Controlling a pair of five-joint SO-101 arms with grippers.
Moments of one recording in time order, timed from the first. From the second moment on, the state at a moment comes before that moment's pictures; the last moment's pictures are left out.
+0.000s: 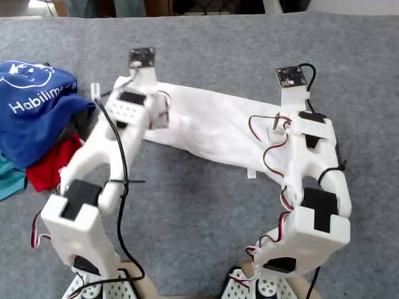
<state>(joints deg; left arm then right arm) 10.8 12.8 10.4 46.5 16.4 14.4 9.5 25.9 40.3 22.7</state>
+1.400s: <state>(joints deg) 19.7 36.6 -17.9 66.2 15.4 24.6 -7.6 31.7 53.1 20.1</state>
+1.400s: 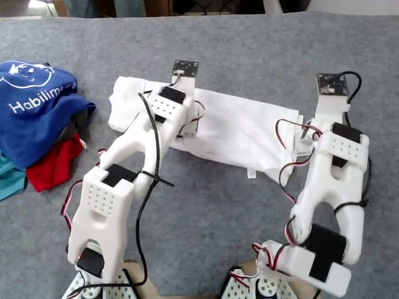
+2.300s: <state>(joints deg) 1.8 58.4 -53.9 62.0 10.5 17.9 40.8 -28.1 69.3 17.7</state>
